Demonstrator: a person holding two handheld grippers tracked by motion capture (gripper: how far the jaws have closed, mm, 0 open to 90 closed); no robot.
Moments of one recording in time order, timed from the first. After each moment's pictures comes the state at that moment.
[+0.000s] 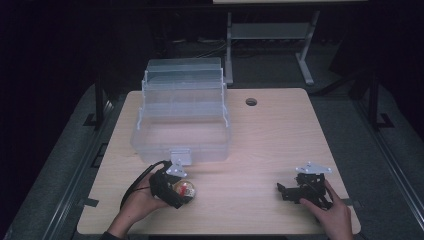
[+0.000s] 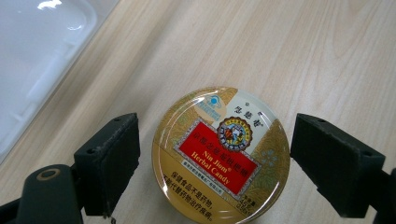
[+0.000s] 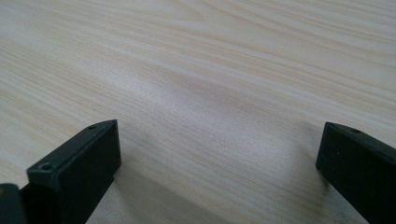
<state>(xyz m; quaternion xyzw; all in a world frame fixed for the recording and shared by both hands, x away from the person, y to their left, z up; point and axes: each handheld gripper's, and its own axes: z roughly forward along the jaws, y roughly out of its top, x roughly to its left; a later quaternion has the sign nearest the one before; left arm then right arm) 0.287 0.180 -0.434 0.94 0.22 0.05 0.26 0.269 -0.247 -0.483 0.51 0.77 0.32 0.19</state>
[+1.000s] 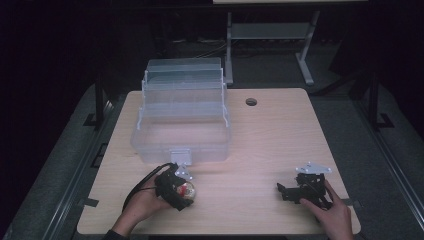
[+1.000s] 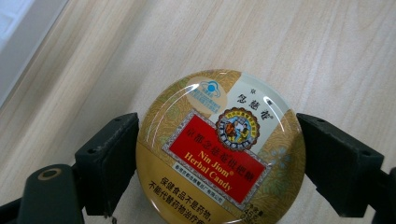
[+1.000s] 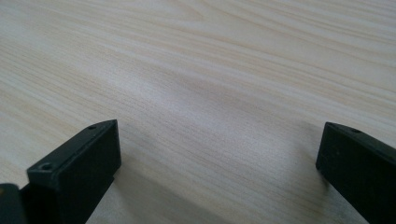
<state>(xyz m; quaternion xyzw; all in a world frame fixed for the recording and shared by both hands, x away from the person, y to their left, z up) 0.290 0.169 -0.448 0.95 0.22 0.04 0.22 0.269 -0.247 -0.483 0.51 0.77 0.32 0.20</state>
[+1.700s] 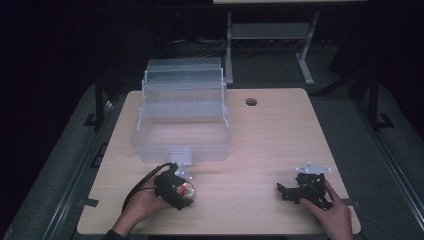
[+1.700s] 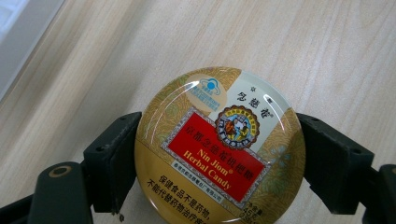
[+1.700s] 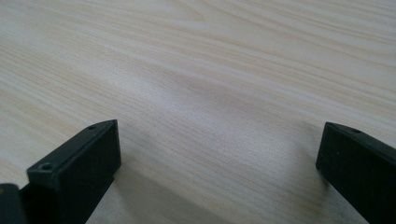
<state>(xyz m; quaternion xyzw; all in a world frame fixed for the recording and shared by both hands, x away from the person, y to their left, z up) 0.291 0.170 -0.448 0.95 0.22 0.04 0.21 0.269 -0.247 -0.483 0.51 0.77 0.32 0.20</state>
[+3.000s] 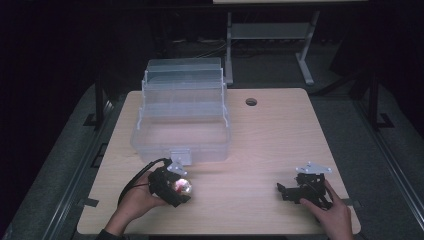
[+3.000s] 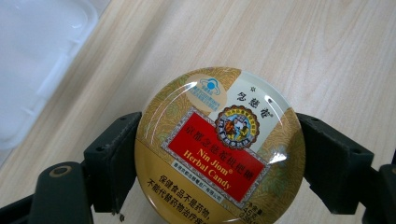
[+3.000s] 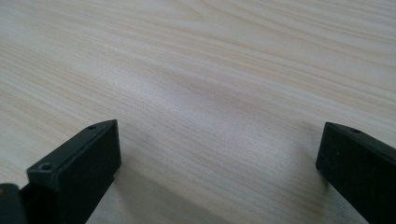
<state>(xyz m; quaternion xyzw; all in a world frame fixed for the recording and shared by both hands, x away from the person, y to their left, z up) 0.289 0.180 -0.421 0.94 0.22 0.03 0.24 0.269 -0.247 -0.483 0.51 0.77 0.32 0.20</state>
